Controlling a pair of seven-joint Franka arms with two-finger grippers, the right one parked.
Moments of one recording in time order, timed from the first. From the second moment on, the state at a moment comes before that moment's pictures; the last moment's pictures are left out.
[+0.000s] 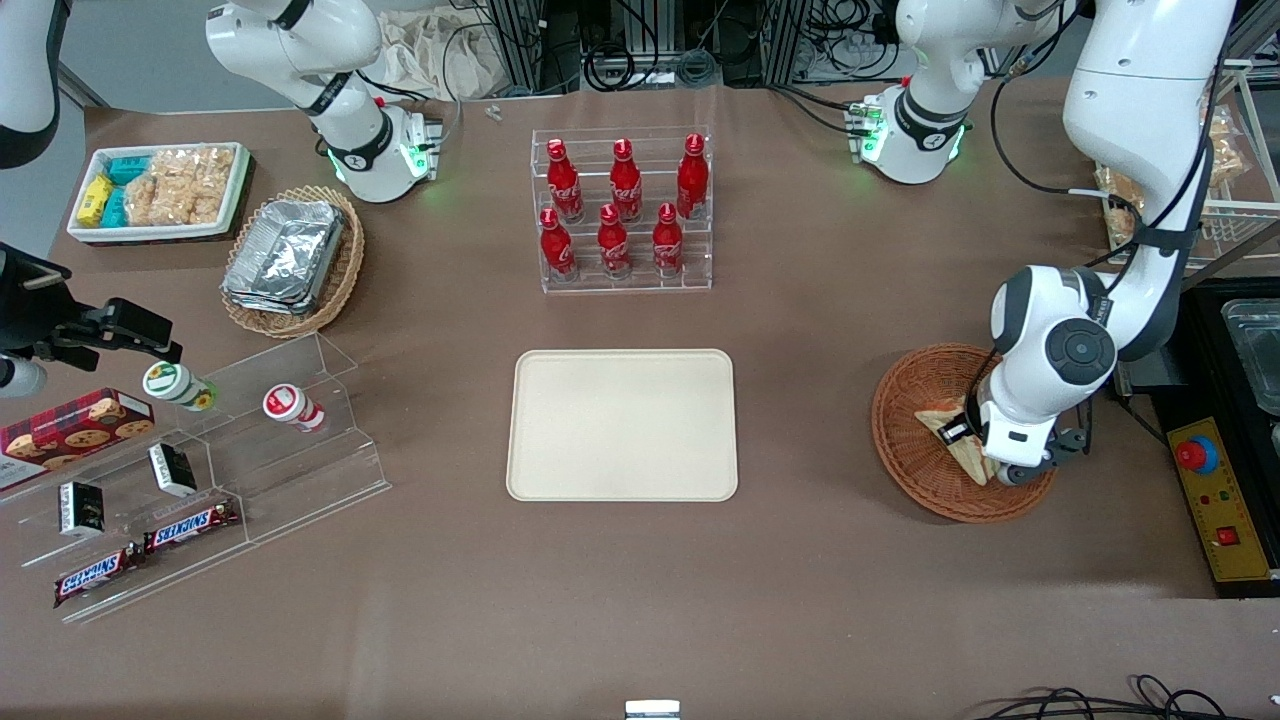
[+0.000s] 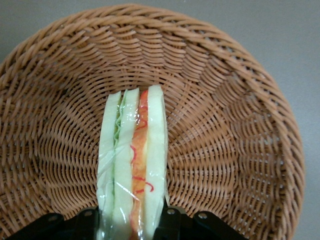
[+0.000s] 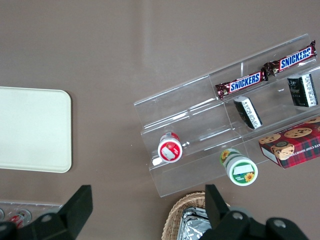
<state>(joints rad) 0.05 0.41 -0.13 -2.04 0.20 2.44 -0.70</state>
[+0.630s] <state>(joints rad) 0.04 0.17 -0.23 -1.77 0.10 1.80 -0.49</state>
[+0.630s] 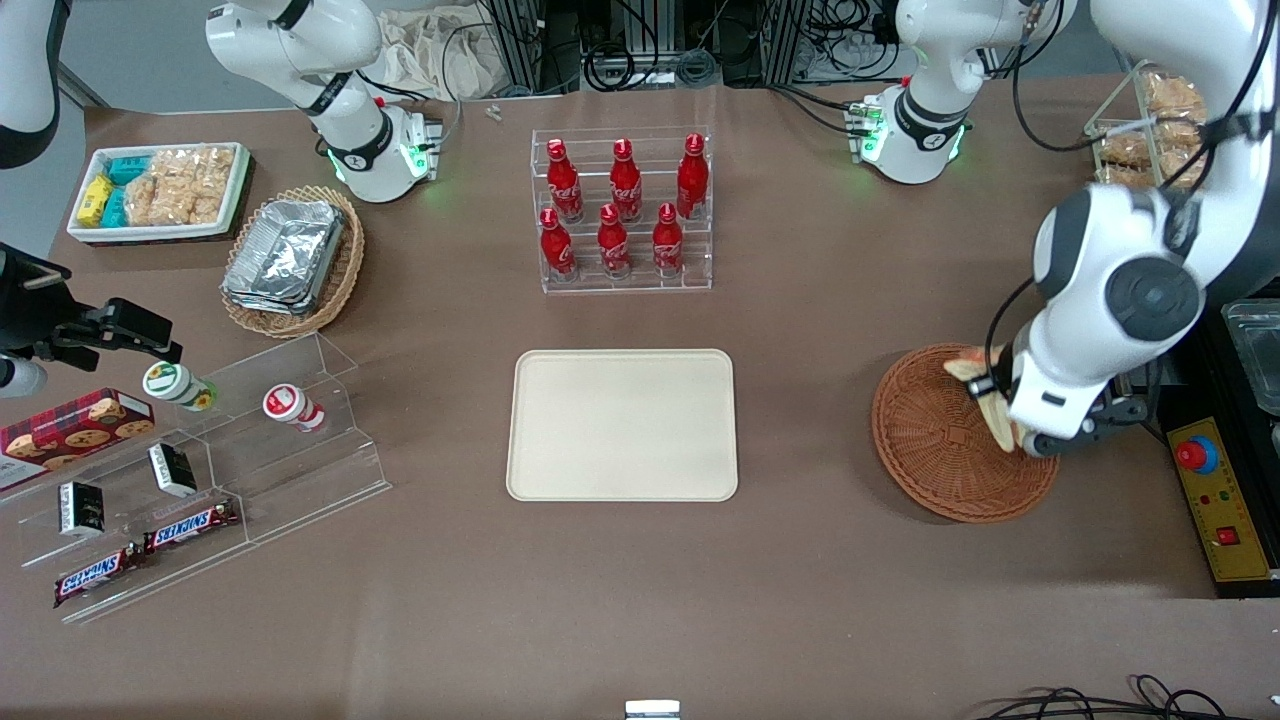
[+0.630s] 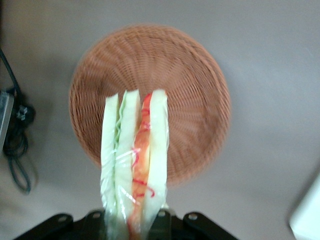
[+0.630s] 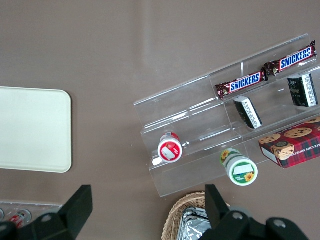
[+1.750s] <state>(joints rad) -0.13 0.66 -0.57 -1.59 0.20 2.03 -0.60</state>
